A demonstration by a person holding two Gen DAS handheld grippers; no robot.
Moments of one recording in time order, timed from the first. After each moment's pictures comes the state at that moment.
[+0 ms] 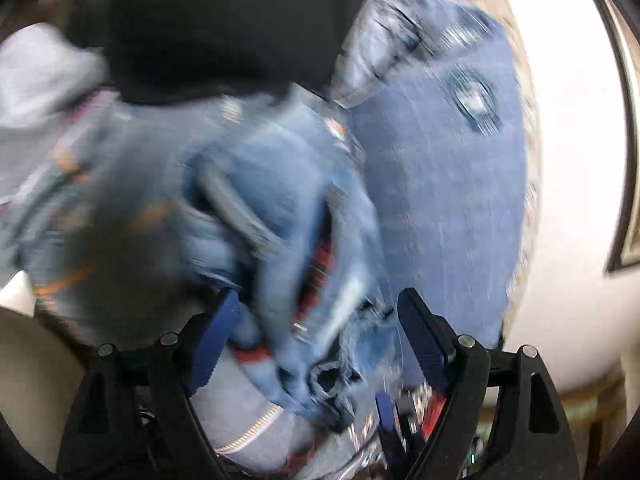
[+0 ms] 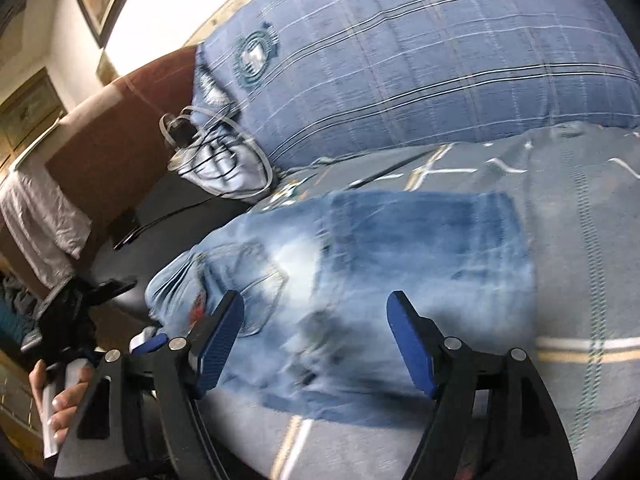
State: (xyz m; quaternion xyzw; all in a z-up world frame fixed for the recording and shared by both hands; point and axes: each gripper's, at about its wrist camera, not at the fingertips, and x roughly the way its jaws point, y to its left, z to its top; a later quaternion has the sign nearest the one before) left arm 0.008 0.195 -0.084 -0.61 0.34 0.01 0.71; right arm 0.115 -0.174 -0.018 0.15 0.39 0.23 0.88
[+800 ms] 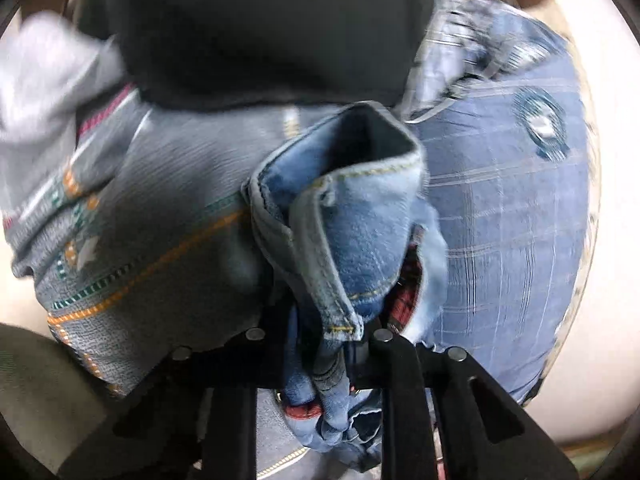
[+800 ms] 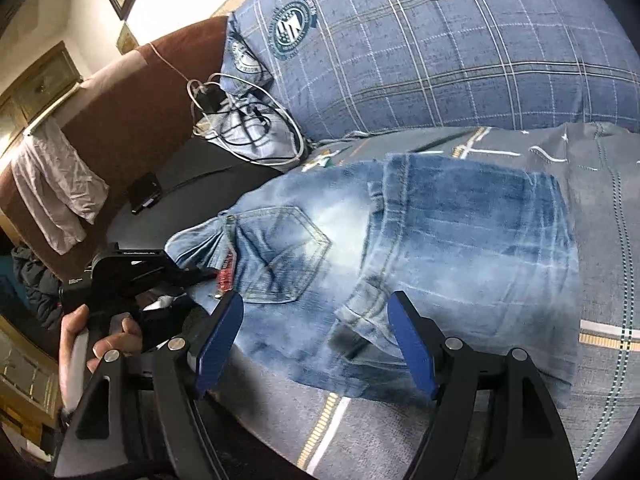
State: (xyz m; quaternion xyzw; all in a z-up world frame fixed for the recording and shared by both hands) left arm 0.054 0.173 -0.090 -0.57 0.38 0.09 0.72; right arm 0.101 -0.140 -0.020 0.13 0.41 0.27 0.86
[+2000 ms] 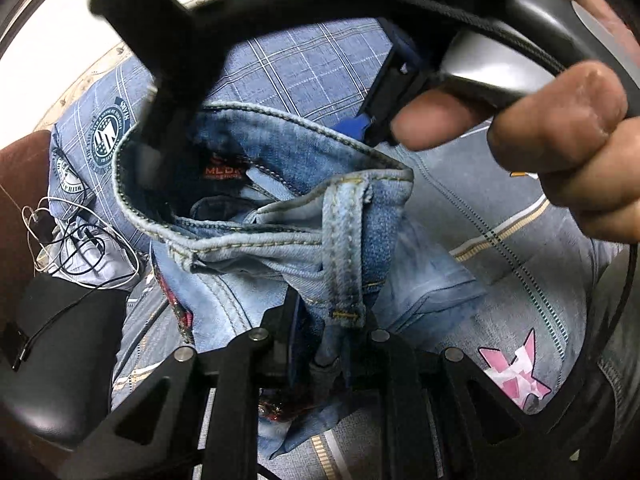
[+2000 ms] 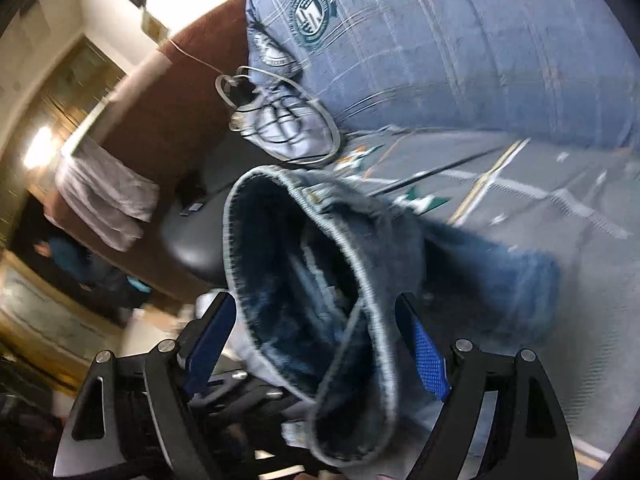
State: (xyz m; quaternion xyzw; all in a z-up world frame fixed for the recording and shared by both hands) left arm 0.039 -0.120 -0.020 0.21 0.30 -0.15 0.92; right arm 0.184 -0.189 0.034 0.16 0.48 0.39 0.77
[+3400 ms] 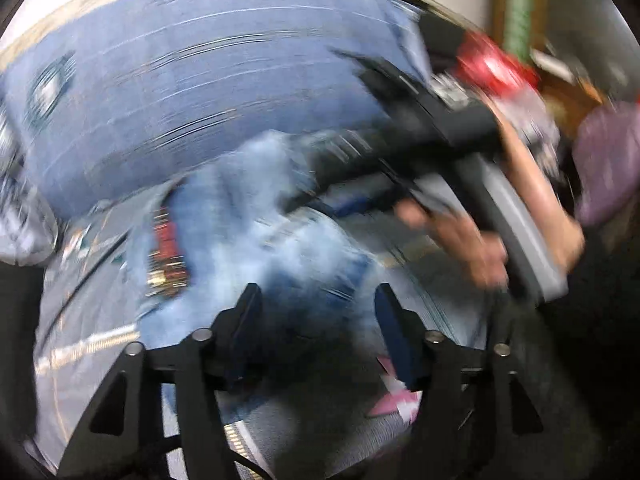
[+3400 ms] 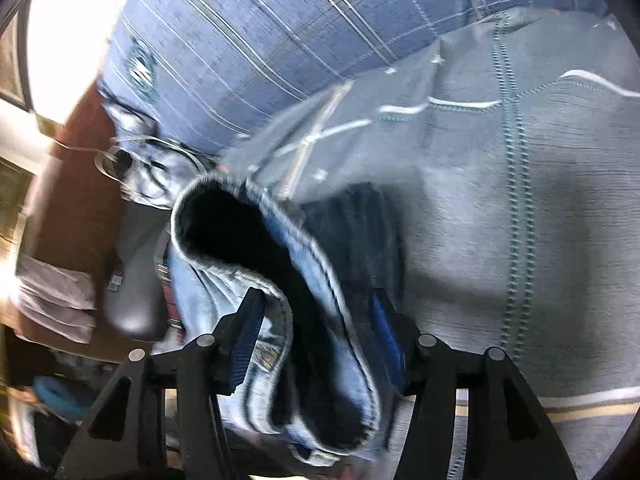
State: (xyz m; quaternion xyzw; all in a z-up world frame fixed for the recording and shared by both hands) left arm 0.045 -0.113 0.000 0.06 0.36 -0.27 0.89; right arm 0.199 -0.294 -0.059 0.26 0.55 0.18 0.77
